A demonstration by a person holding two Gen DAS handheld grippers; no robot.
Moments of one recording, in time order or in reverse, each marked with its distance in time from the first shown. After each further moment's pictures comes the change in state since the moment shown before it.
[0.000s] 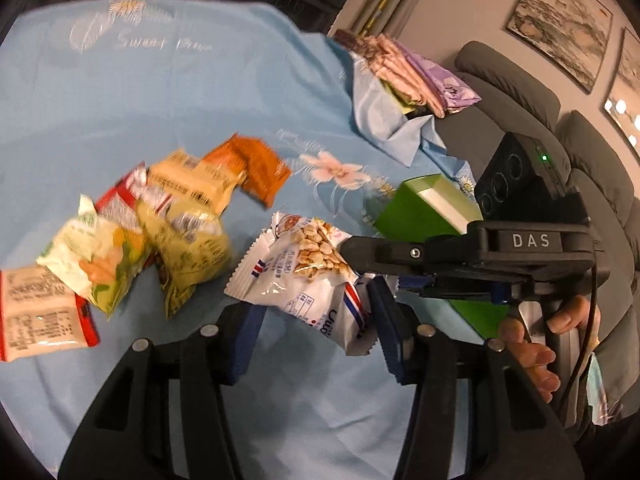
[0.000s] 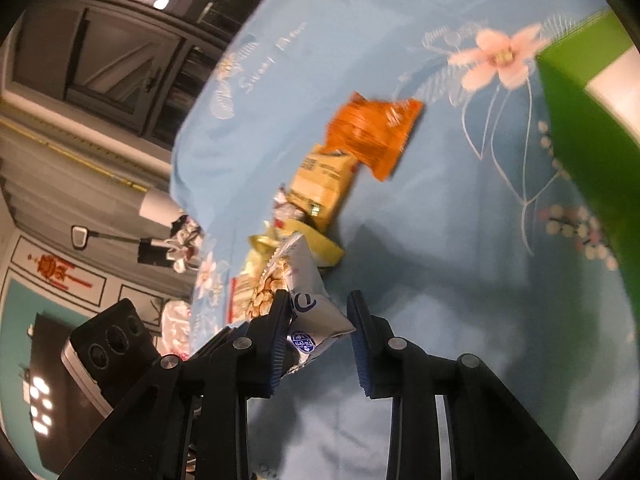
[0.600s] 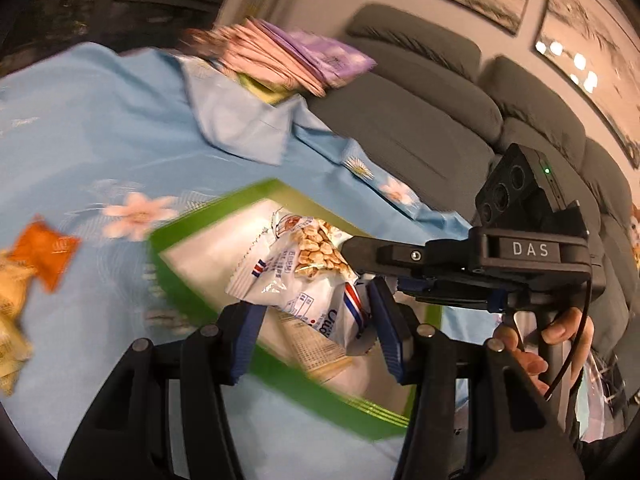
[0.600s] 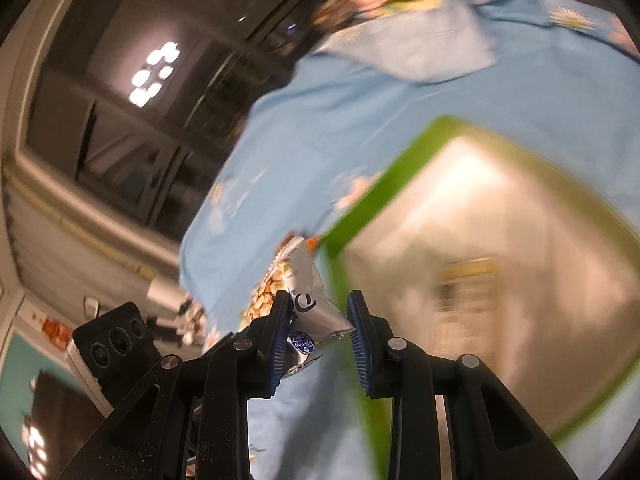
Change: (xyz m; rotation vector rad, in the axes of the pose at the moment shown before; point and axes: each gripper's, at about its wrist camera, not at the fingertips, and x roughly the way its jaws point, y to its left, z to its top) left arm 0.097 -0.204 0.035 0.209 0.068 -0.209; right arm -0.222 -0.088 -0.015 0.117 -0.326 -0.052
